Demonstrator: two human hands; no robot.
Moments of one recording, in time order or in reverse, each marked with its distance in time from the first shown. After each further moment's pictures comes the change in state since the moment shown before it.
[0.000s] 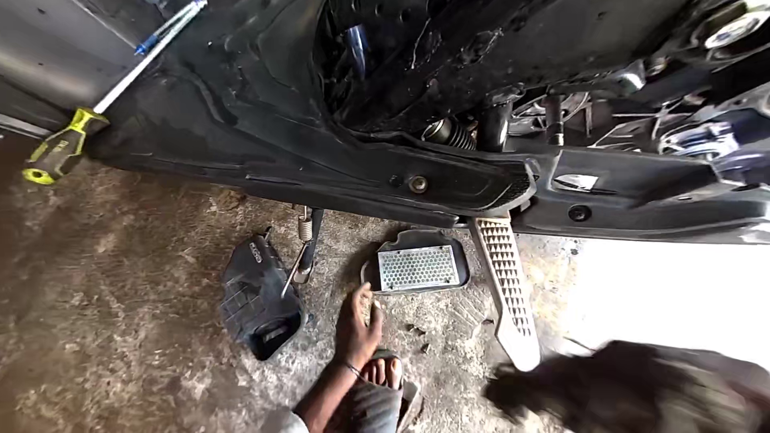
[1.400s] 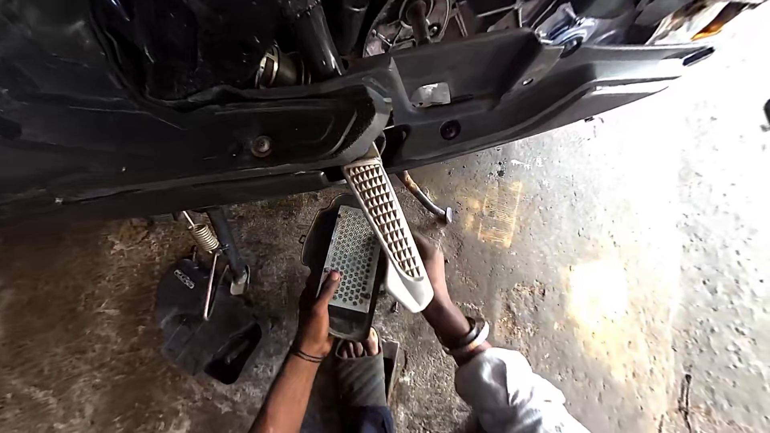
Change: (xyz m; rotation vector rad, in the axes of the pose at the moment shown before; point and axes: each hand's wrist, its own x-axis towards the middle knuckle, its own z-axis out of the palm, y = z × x) left_hand 0.000 0.045 -0.016 -0.807 -0.150 -0.470; right_hand 0.079 0.145 0.121 -0.335 0.669 0.144
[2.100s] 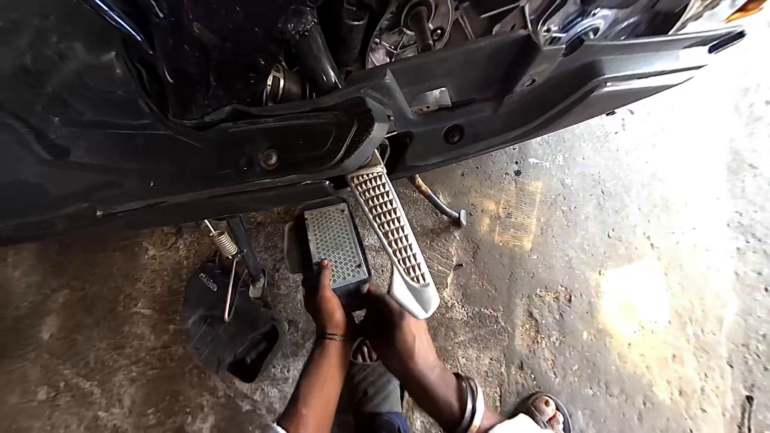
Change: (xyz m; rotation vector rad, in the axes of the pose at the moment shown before) left_hand 0.020 0.005 0.030 0.080 0.459 0.112; right_hand -0.063 -0.015 0.049 -0.311 -0.237 0.032
